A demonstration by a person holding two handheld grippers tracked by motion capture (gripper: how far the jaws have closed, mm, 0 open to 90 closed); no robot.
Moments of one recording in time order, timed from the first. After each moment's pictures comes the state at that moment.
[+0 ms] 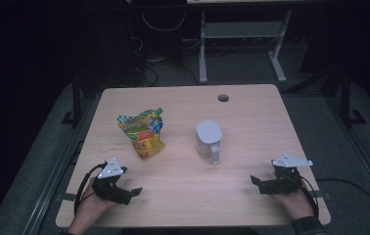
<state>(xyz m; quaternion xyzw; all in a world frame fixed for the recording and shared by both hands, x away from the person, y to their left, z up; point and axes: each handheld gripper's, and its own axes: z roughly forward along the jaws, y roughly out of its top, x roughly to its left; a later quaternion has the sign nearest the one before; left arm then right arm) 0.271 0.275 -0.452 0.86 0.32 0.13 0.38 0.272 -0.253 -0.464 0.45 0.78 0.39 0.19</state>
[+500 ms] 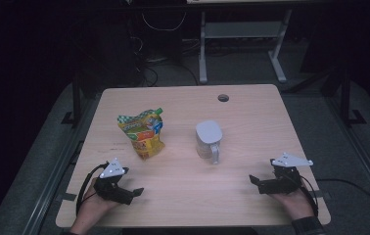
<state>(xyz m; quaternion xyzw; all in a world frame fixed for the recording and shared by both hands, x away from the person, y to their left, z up) 0.271 0.273 -0.455 0.86 0.33 0.12 0.37 0.270 -0.247 -0.456 0.44 0.78 0.41 0.18</state>
